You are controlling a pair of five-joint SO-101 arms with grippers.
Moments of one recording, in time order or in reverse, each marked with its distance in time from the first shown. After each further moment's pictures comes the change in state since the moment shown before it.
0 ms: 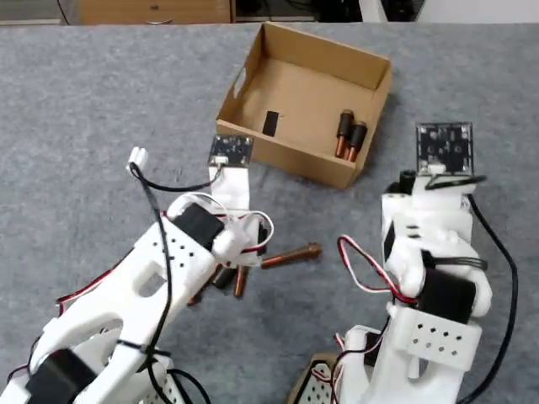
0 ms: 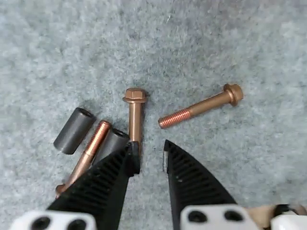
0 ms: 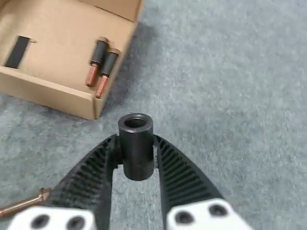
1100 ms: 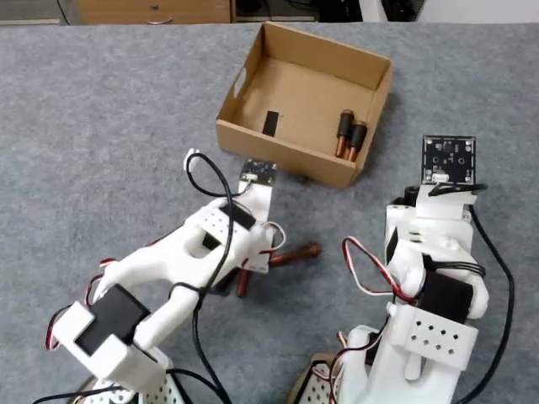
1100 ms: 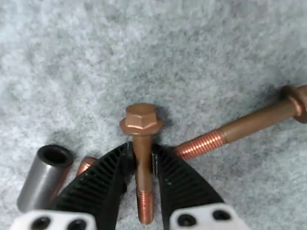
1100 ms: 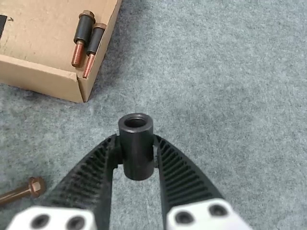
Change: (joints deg) left arm -0.7 30.4 -1.9 -15.3 -6.7; right arm 2.4 -0.6 4.7 -0.4 0.0
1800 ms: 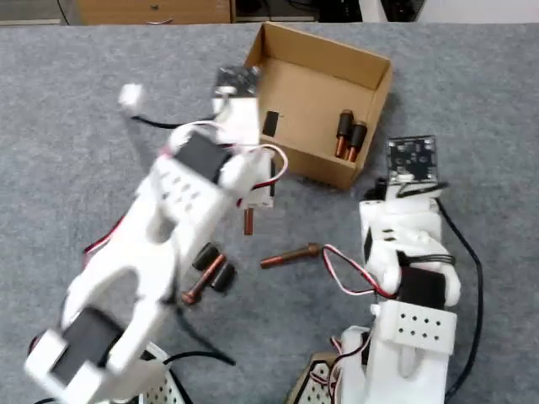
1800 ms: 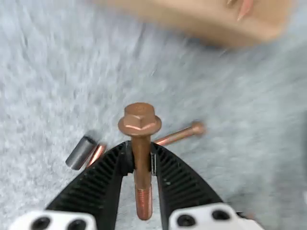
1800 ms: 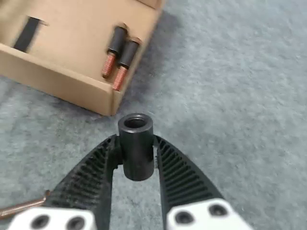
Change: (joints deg) left arm -3.4 -16.7 -41.6 38.2 5.1; right arm -9.3 -0.2 9.7 -12.6 -0.5
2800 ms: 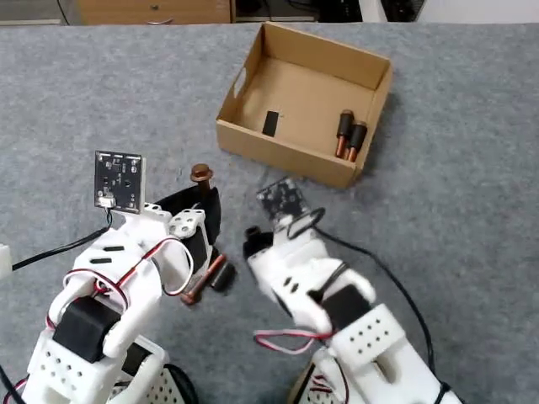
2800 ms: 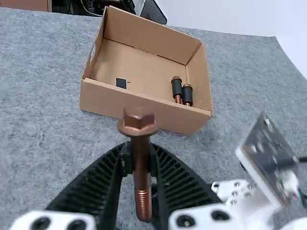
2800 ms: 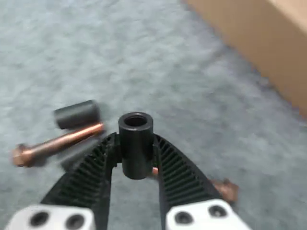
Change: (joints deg) left arm -5.9 -63.5 56.1 -31.0 -8.4; right arm -45.0 -4.3 17.1 -6.8 -18.7
